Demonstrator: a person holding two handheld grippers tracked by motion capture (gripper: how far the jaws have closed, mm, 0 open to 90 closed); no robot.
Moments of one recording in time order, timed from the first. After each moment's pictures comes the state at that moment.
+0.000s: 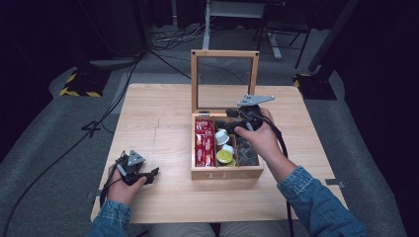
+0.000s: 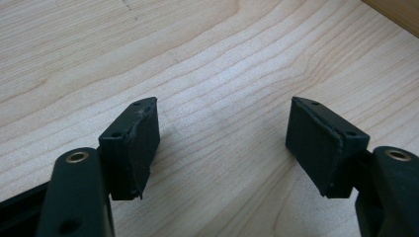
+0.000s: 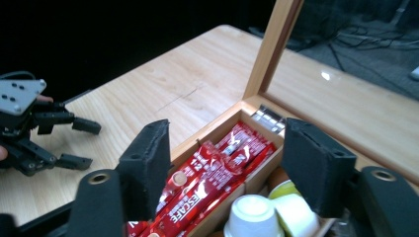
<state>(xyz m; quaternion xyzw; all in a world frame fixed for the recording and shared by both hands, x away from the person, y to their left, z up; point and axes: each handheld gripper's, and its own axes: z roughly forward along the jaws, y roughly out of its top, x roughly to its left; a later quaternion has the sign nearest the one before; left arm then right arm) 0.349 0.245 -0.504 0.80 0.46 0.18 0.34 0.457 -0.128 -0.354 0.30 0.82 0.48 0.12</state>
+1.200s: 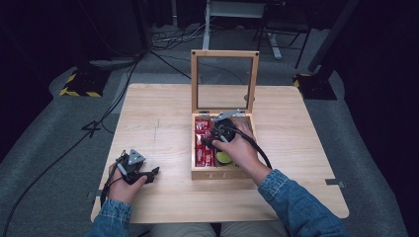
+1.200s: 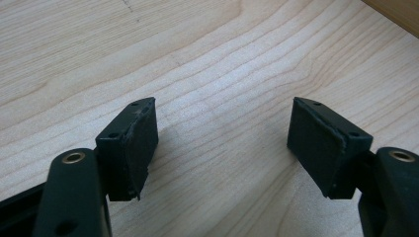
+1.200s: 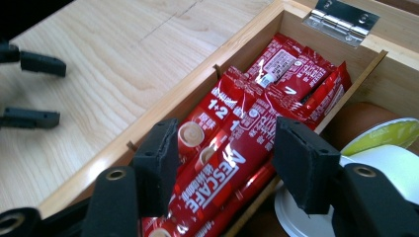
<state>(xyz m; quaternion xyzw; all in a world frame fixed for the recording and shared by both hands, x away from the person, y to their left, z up) 0.353 0.244 -0.504 0.80 0.46 0.18 0.34 0.461 -0.072 -0.423 0.35 0.85 0.37 0.08</state>
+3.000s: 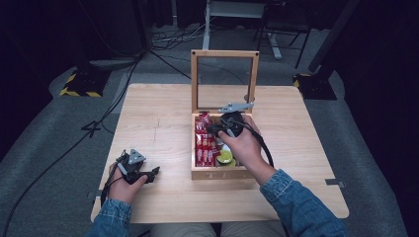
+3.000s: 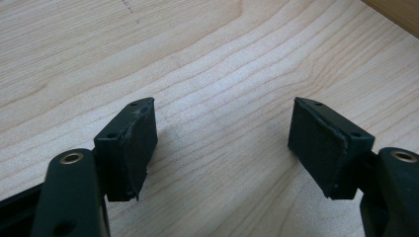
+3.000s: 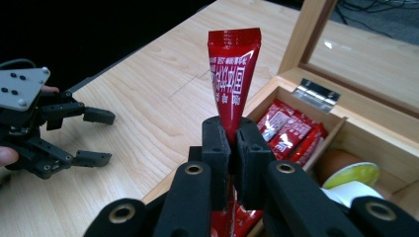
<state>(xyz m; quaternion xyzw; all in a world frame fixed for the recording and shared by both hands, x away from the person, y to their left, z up) 0.354 0.244 -0.504 0.80 0.46 0.18 0.34 0.443 -0.087 -0.369 0.34 0.82 0.45 0.10</state>
